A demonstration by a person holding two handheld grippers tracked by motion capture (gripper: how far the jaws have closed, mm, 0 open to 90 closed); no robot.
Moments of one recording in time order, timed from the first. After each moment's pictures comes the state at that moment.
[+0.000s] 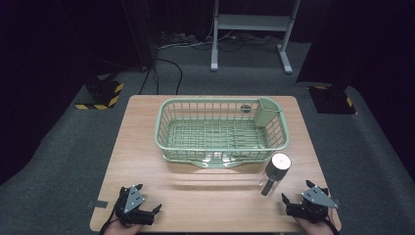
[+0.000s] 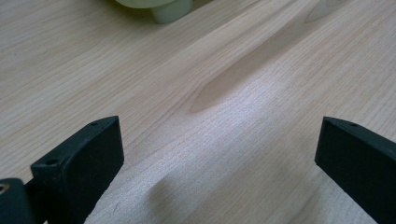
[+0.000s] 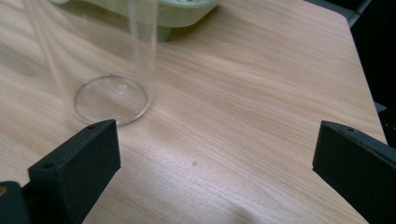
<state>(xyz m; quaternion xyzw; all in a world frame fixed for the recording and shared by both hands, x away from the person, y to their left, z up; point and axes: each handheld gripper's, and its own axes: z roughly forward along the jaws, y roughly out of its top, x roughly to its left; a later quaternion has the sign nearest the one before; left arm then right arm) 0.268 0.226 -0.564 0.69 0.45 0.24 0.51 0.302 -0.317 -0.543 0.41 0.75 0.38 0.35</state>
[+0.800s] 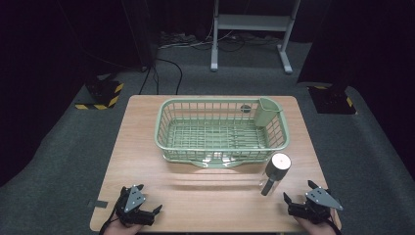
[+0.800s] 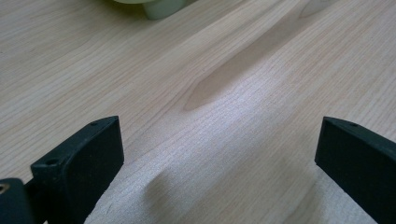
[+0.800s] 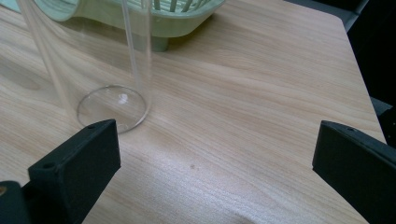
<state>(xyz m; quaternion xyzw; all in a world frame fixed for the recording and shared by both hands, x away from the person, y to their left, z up) 0.268 0.225 -0.564 0.70 0.45 0.23 0.51 0.300 -0.322 -0.542 0.42 0.74 0.40 0.34</state>
